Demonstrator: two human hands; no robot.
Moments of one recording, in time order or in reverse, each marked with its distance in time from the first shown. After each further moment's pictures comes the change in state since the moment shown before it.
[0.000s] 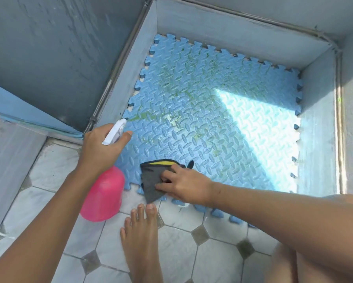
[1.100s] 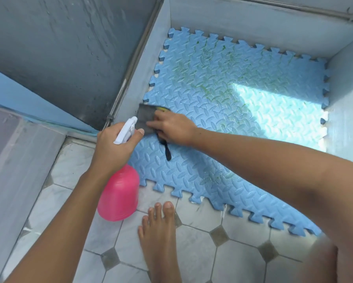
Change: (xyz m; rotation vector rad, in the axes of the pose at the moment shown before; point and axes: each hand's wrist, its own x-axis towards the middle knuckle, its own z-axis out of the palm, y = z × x) left_hand -0.003 -0.002 -0.010 -0.067 -0.027 0.002; right_hand 0.139 0.083 -0.029 -0.080 0.213 0.205
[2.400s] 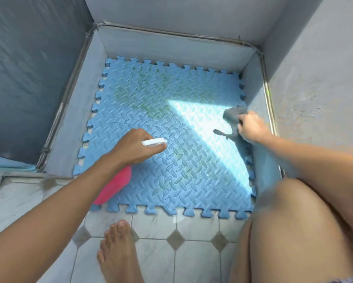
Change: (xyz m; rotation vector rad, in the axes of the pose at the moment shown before) left_hand 0.034 0.118 0.119 0.204 -0.597 0.191; right_hand -0.302 0.182 -0.134 0.004 -0.024 1.152
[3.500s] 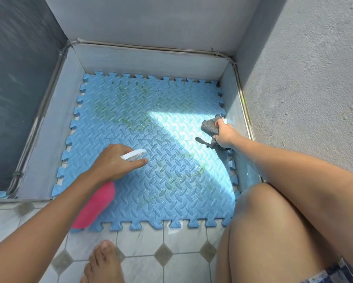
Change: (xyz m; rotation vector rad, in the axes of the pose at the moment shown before) left_hand 0.016 -0.008 0.010 0.090 0.071 0.075; right_hand 0.026 0.007 0.026 0.106 -0.162 0.174
